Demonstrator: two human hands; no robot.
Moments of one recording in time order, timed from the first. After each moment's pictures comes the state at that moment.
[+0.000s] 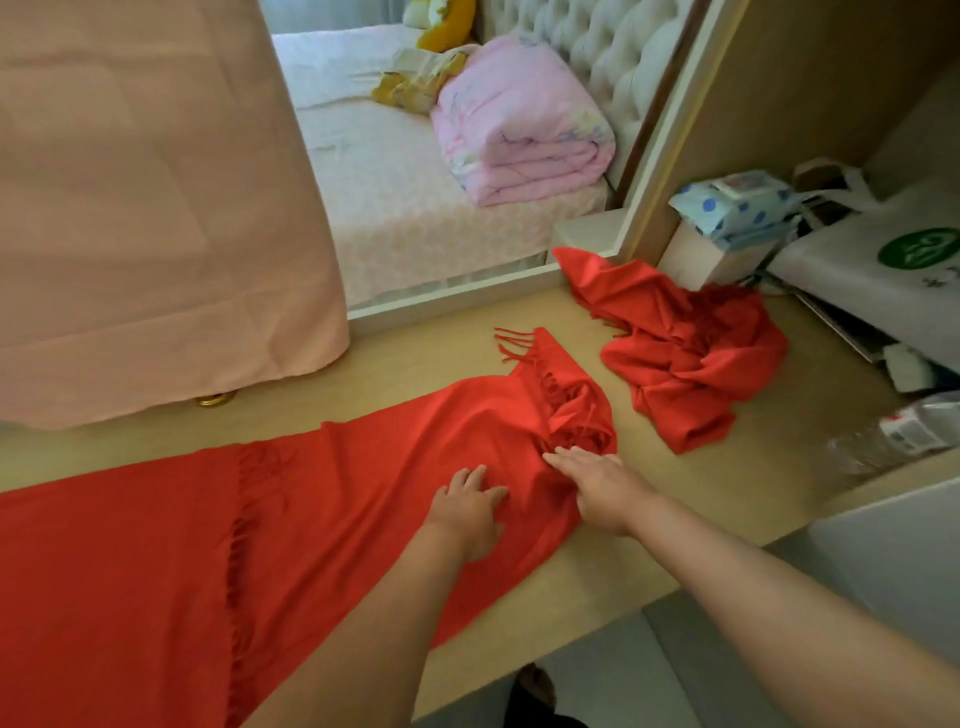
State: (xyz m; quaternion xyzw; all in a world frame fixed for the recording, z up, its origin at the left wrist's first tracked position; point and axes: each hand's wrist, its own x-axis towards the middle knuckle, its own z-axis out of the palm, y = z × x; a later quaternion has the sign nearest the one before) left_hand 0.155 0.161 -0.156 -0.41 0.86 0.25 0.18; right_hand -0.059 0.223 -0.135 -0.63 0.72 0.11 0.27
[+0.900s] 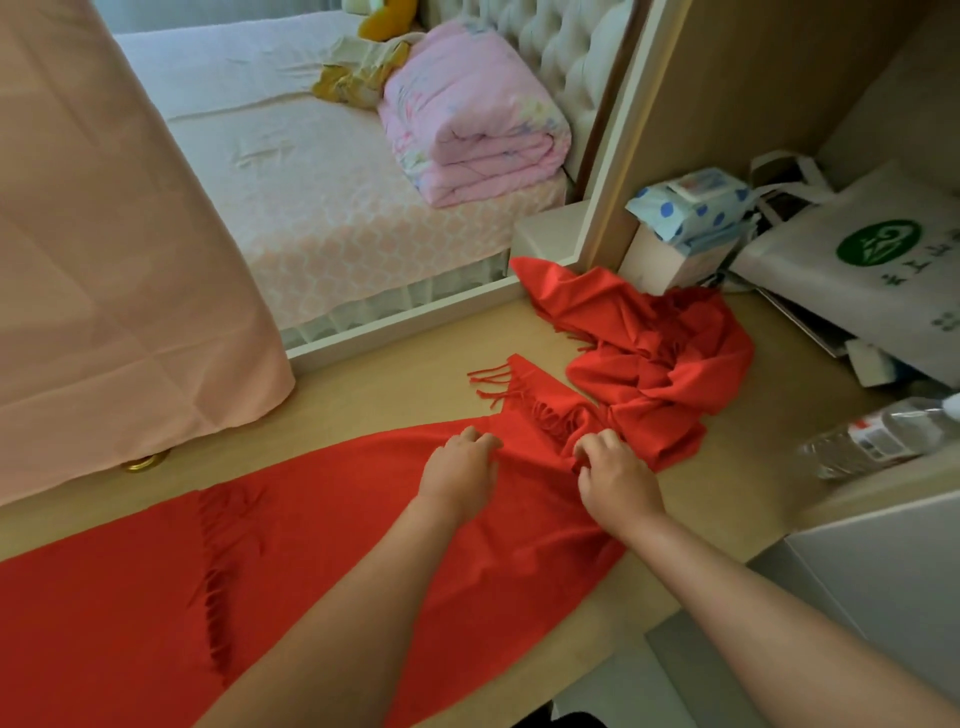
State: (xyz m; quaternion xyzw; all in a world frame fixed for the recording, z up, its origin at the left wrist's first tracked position) left_hand 0.078 0.087 -0.130 -0.41 0.88 0.23 0.03; right_hand -0.107 0.209 -0.135 -0.52 0.85 -0.10 0.09
